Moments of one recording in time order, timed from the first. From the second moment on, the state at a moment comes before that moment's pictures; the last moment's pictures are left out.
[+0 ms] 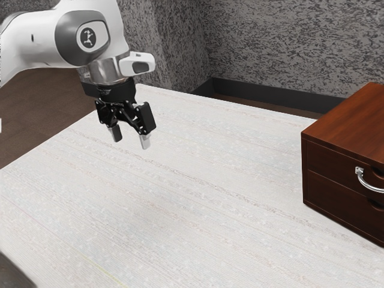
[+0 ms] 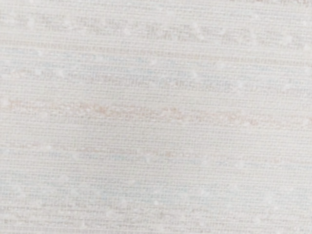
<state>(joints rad) -0.20 0.20 0.42 -1.29 -0.10 1.37 0.16</state>
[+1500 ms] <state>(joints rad) -0.39 0.43 -0.12 -1.12 -0.04 1.68 1.26</state>
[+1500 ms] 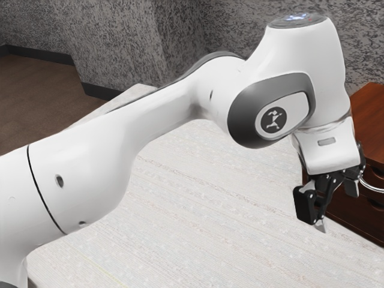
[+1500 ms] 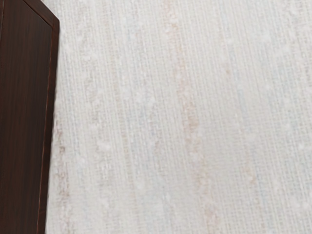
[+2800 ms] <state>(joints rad) -0.40 0.50 -0.08 -1.11 -0.03 1.92 1.39</state>
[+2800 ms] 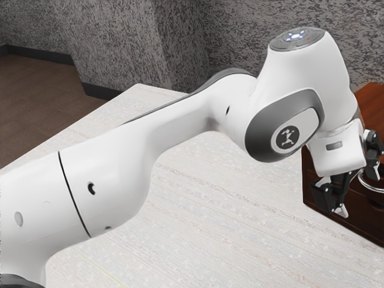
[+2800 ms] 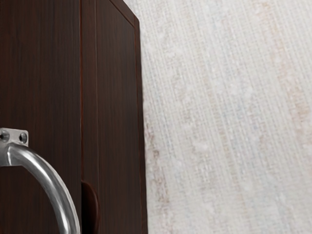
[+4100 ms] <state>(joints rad) -0.43 0.41 -0.08 -1.27 -0.04 1.94 1.31</state>
